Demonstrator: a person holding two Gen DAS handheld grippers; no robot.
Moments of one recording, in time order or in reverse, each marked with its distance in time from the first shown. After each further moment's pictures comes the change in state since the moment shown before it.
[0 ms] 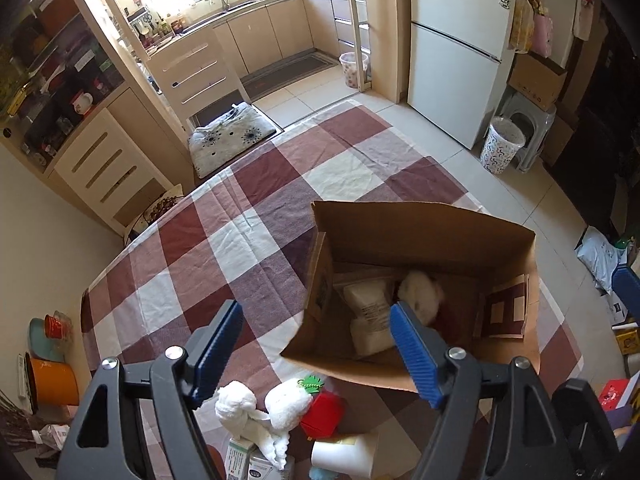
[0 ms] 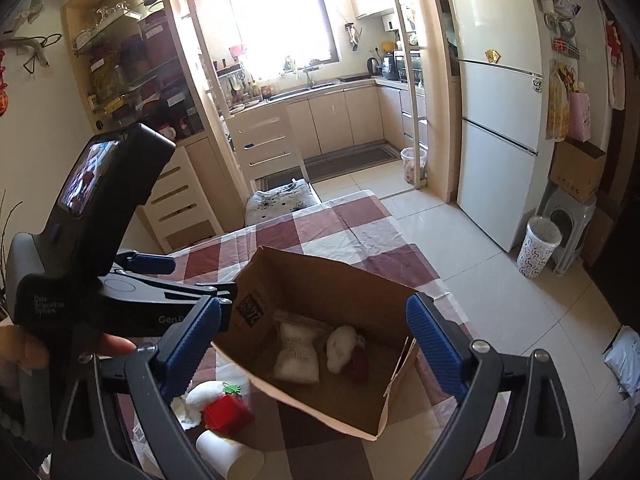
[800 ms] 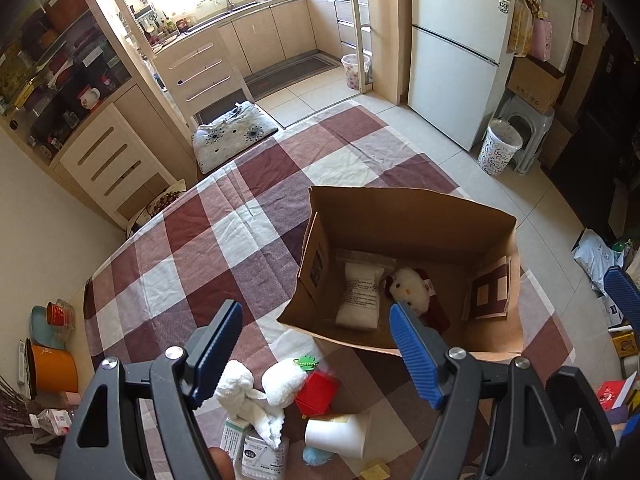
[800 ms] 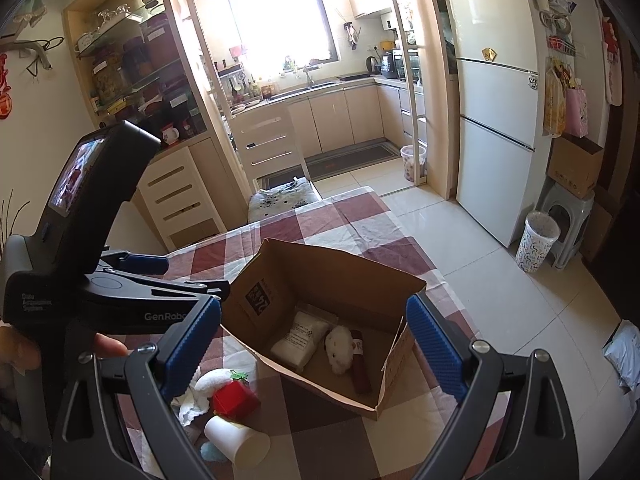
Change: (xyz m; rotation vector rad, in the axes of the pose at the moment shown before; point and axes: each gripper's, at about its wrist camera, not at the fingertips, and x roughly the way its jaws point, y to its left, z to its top) left arm -0.026 -0.007 -0.021 -0.016 0.001 -0.004; right arm -0.028 0.000 -0.009 0.015 0.009 0.005
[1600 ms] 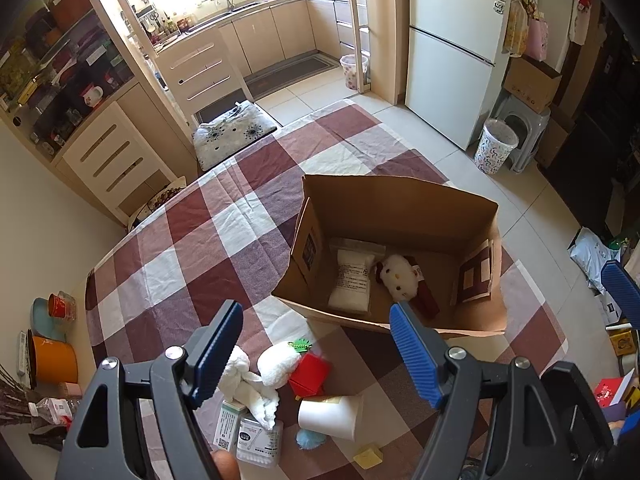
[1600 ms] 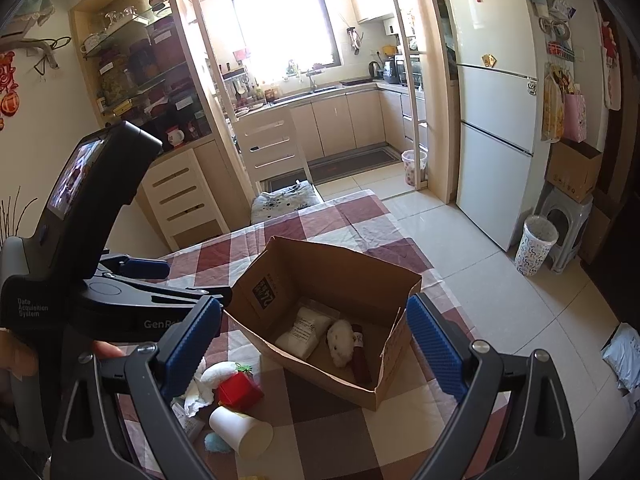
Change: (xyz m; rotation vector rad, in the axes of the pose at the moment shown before) left arm -0.024 -0.008 -0.017 -0.001 -0.007 -0.004; right arm -0.027 0.002 -0.006 -0.015 -0.020 0.005
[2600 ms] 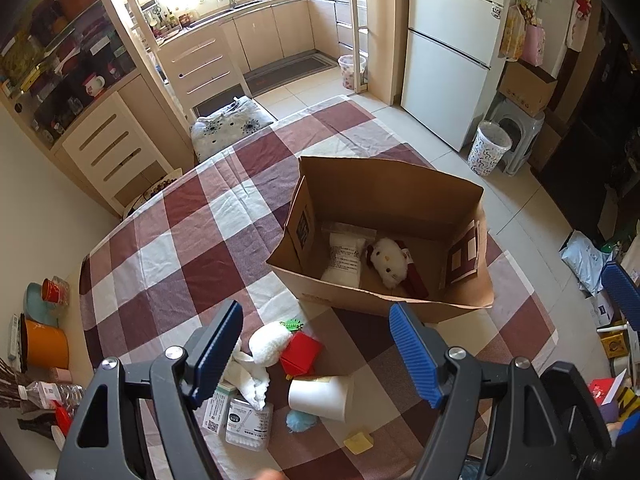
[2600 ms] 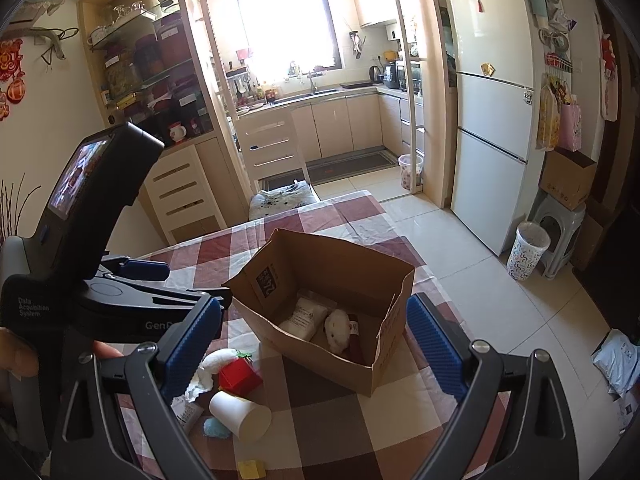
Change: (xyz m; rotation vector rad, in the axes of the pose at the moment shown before) left arm -0.013 0.003 -0.029 -0.027 0.001 -0.033; right arm -0.024 0.009 -0.012 -0.034 0.003 -0.021
